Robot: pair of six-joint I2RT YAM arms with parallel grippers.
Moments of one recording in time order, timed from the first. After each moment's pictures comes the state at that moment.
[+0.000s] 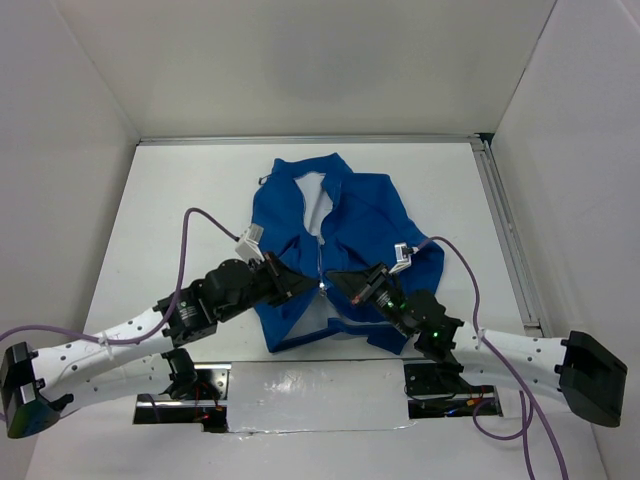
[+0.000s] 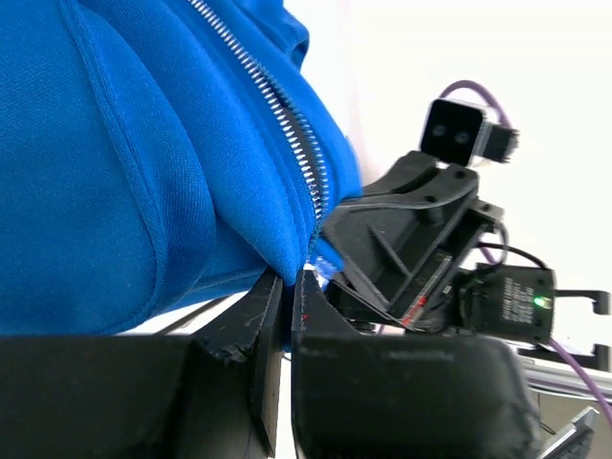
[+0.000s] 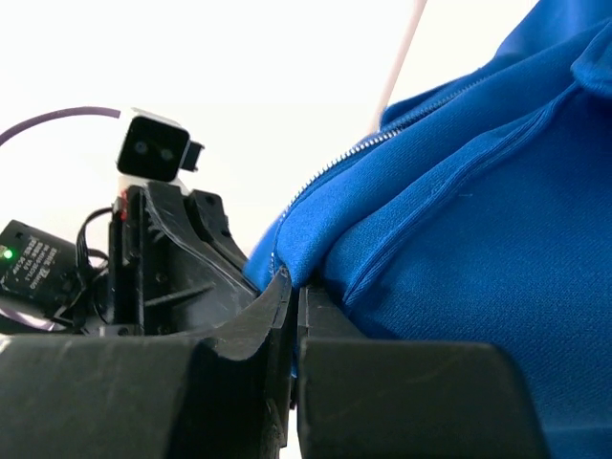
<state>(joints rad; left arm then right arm) -1.01 0.85 0.65 -0.11 -0.14 -1.21 1.03 0.83 0.19 0.78 0.29 1.12</state>
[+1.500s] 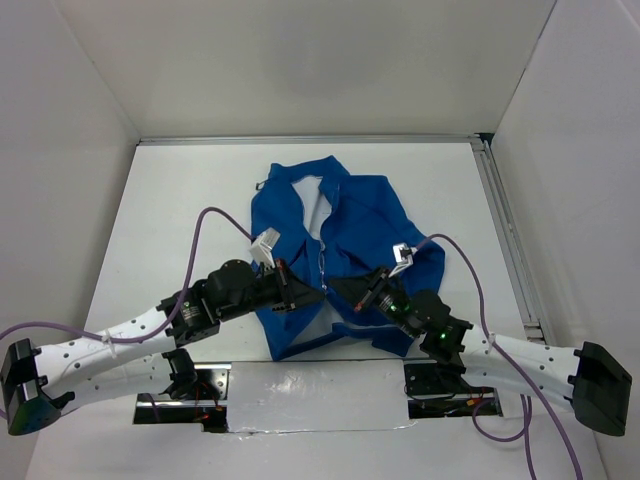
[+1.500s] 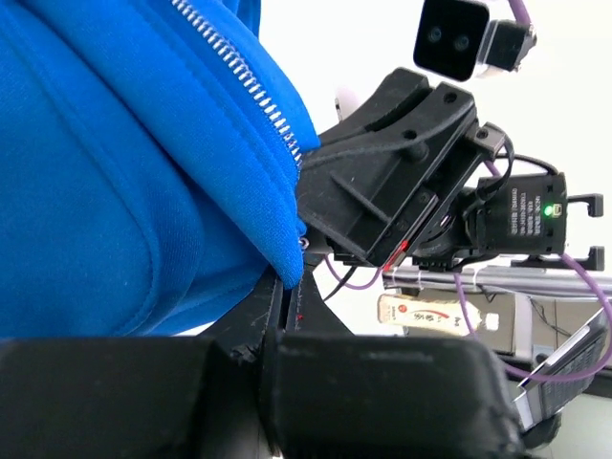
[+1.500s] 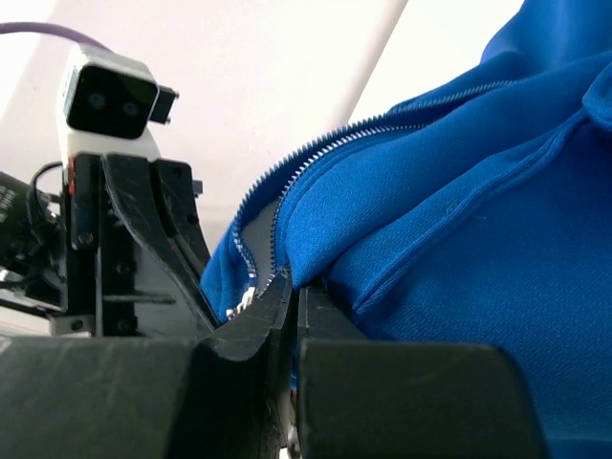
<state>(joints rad) -1.02 0.87 0.66 -0.08 0.02 -1.12 1.03 0.72 0.19 0.63 0.21 0.99</state>
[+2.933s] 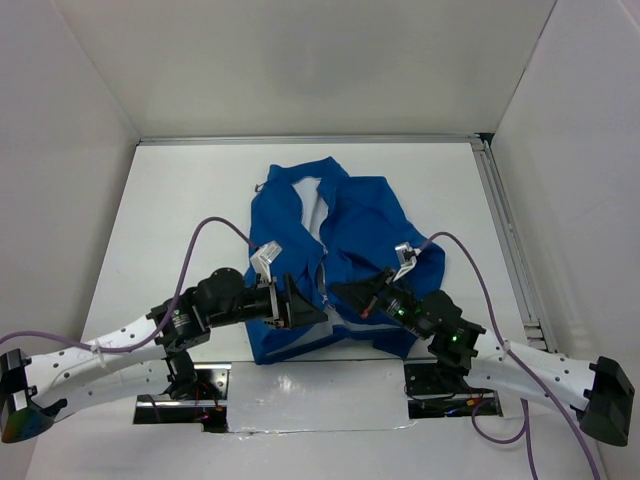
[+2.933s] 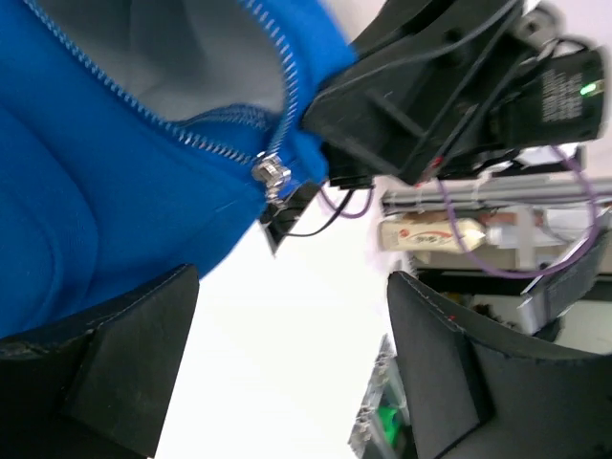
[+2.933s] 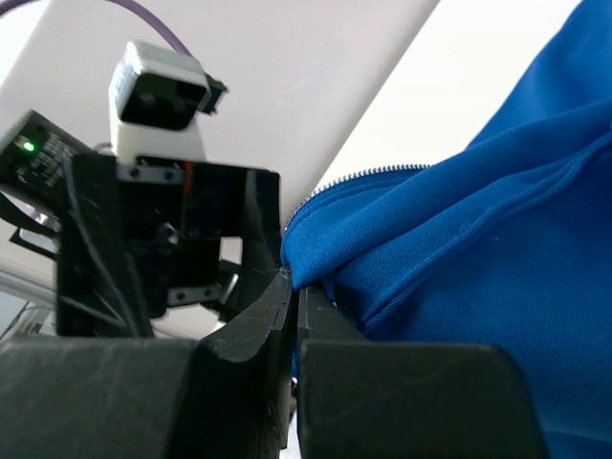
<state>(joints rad) -1.02 0.79 0.60 -0.10 0.19 -1.04 1.03 0.58 0.22 0.49 0.11 0.89</state>
